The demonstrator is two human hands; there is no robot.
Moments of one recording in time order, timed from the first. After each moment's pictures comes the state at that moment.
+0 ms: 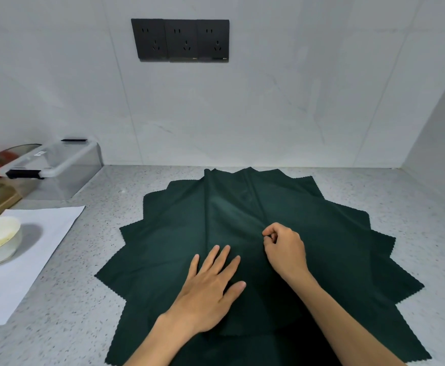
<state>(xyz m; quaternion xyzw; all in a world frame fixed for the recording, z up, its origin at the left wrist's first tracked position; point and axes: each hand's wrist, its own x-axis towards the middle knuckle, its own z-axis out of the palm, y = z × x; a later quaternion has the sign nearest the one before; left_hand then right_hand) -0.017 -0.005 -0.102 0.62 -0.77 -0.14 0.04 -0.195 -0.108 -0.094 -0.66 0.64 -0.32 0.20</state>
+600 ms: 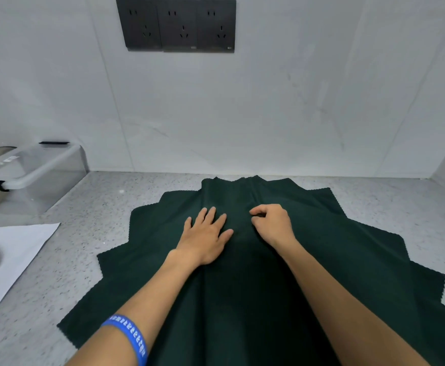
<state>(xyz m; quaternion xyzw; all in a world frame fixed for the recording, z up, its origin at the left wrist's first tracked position) 0.024 -0.194 -0.099 0.69 -0.71 -0.11 0.03 -0.148 -0.246 -0.088 -0.66 0.64 -0.29 0.28</state>
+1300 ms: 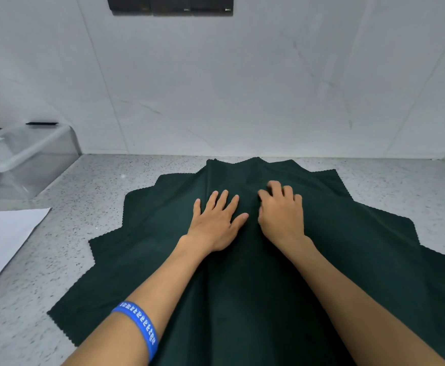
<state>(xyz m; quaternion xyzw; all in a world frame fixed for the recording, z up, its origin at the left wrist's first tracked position) -0.001 -0.202 -0.108 0.68 -0.72 -0.11 0.03 -0.158 -0.240 -0.112 -0.77 0.61 -0.16 -0.08</state>
